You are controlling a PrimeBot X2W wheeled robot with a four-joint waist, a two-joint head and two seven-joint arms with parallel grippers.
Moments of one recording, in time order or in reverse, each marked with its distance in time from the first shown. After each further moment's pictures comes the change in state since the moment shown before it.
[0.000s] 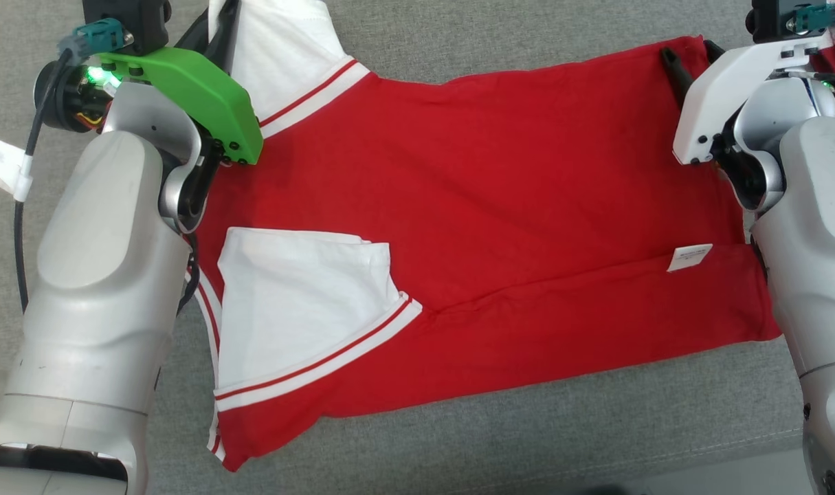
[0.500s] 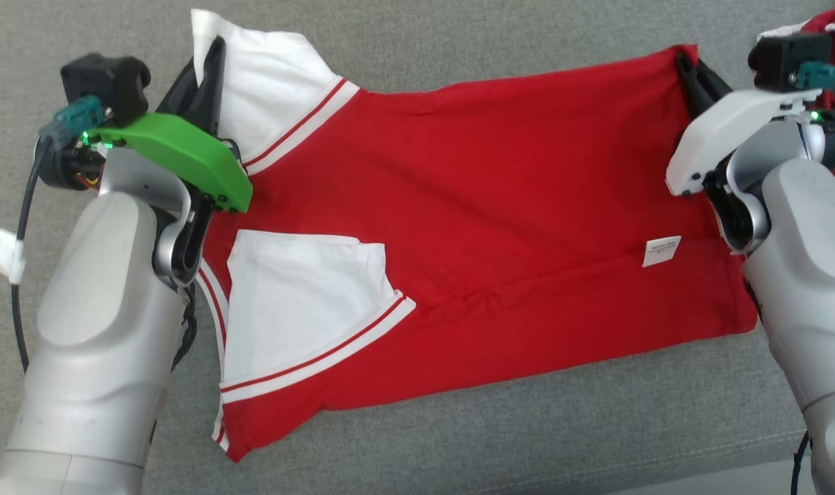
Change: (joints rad) left arm 0.136 0.026 0.024 -0.070 -0.051 -0.001 -0.113; right arm 0.051 -0.026 0.089 0.055 0.082 0.000 -0.316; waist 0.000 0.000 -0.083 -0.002
